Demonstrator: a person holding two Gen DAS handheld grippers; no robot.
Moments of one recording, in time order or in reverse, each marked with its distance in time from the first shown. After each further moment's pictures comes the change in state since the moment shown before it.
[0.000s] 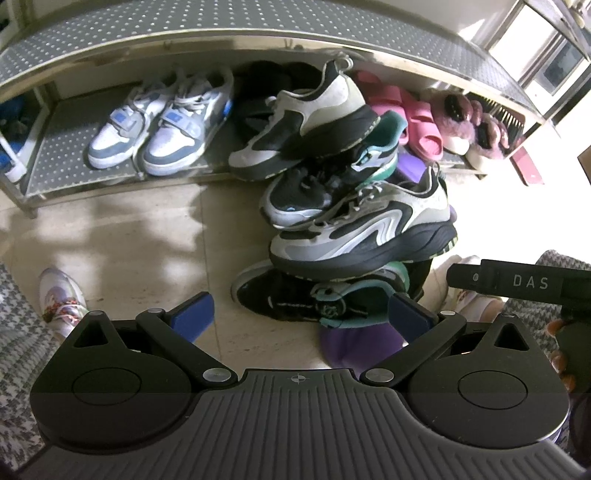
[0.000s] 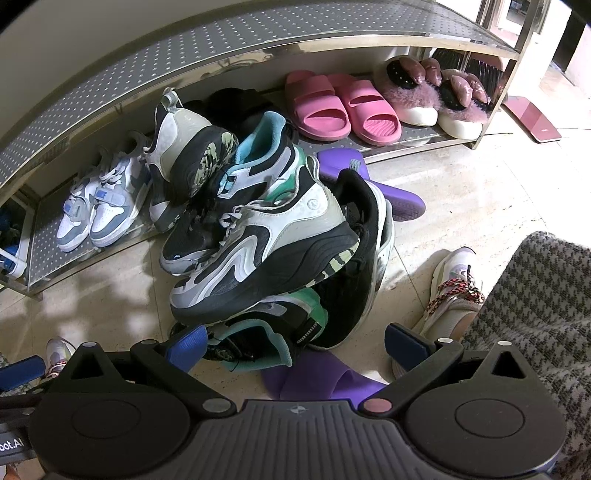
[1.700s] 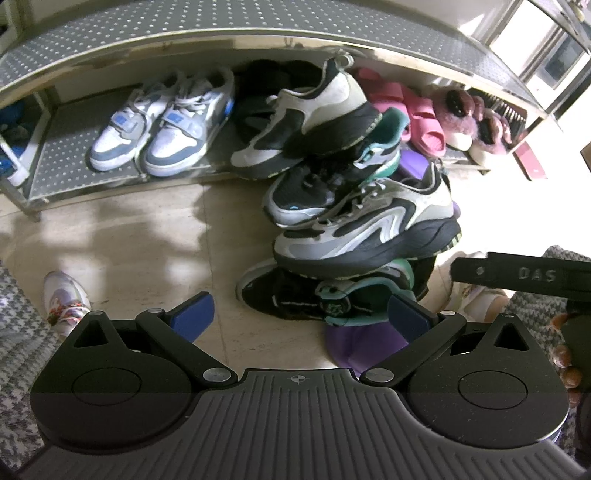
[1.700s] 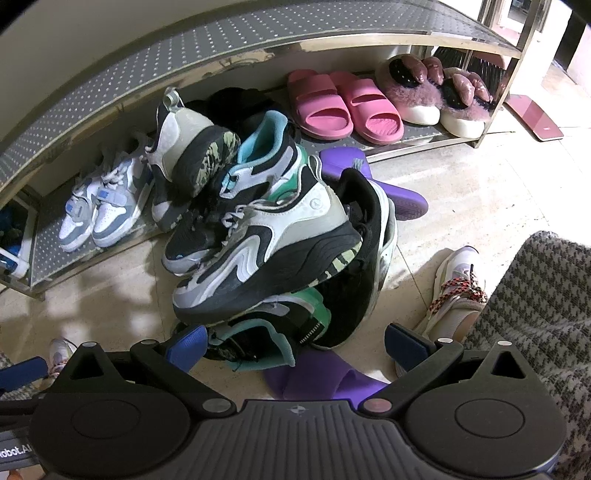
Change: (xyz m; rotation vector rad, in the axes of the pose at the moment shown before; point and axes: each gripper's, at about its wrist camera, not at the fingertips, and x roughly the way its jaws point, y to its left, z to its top) left arm 0.001 0.003 0.001 -0.005 -0.002 0.052; right arm -0.004 -0.003 0.005 0.007 -0.024 0.041
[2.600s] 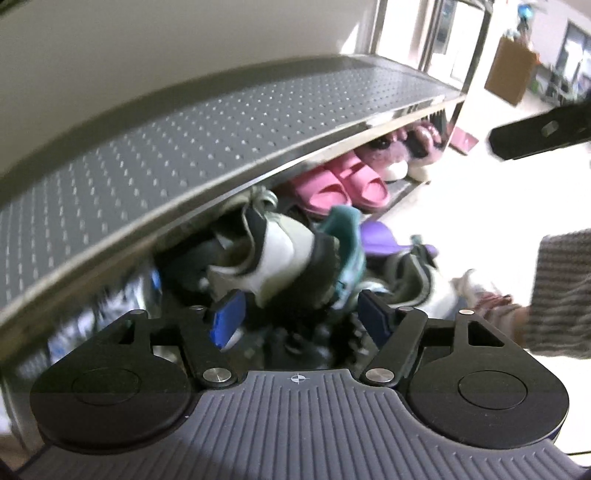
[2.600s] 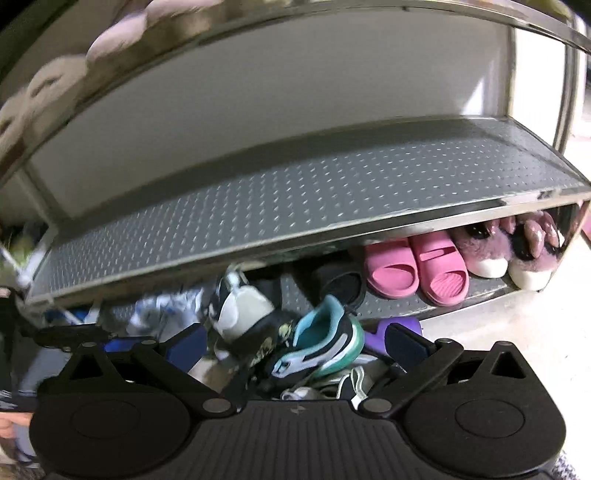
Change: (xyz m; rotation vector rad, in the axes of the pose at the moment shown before) left arm 0.060 -0.031 0.140 0.556 -0.211 -0.185; right arm -0.027 -0.040 0.141 -0.083 -0.243 0.299
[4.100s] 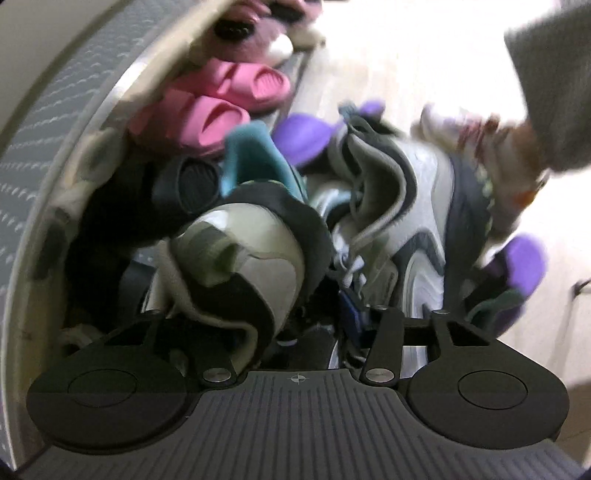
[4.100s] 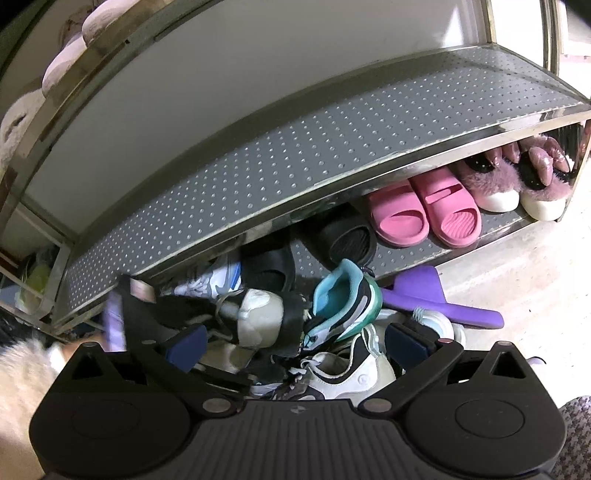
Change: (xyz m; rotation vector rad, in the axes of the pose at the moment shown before) left arm 0.124 -0.069 -0.005 0.615 0.278 -0.075; right arm 0.009 -0.016 0.001 0.121 0.137 0.050
